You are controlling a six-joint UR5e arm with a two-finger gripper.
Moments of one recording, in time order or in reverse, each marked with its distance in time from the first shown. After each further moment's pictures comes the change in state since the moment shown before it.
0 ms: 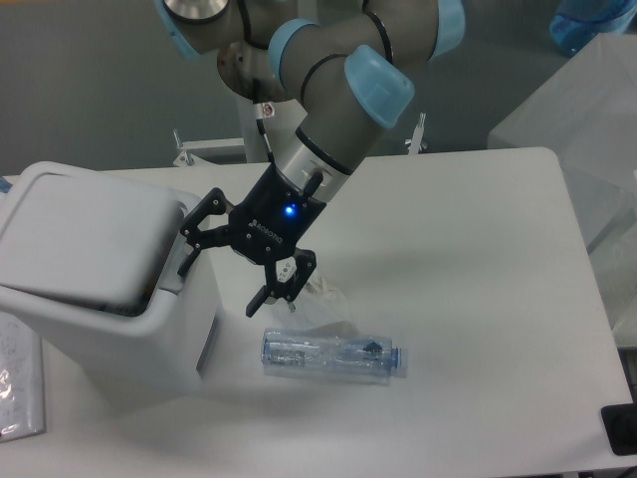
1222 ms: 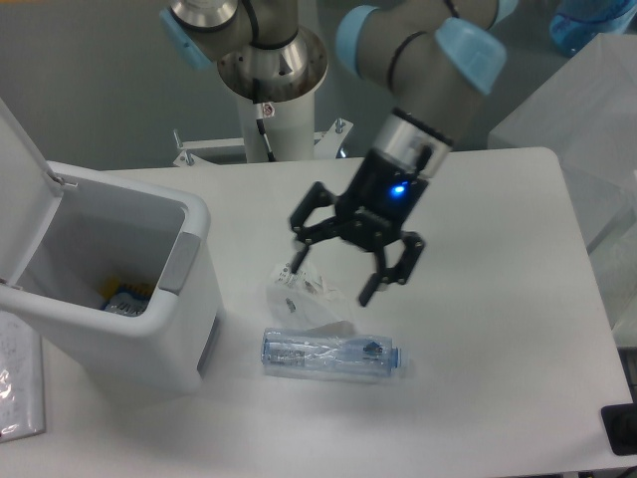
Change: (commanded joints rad) arm 0.270 -0.012 0.006 0.006 0.144 0.240
